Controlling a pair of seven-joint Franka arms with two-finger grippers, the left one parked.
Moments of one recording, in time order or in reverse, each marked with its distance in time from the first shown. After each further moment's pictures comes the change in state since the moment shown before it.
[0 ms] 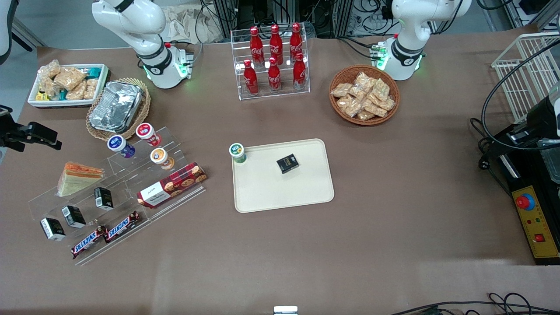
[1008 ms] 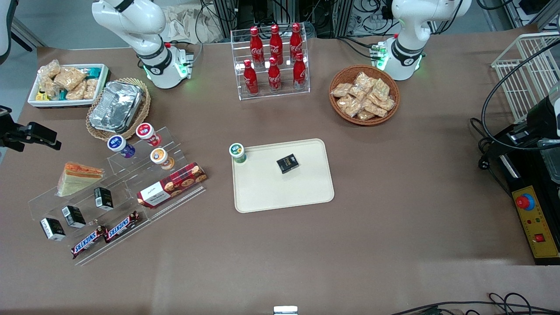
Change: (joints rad) arm -0.005 0.000 -0.004 0.000 0.000 0.000 0.034
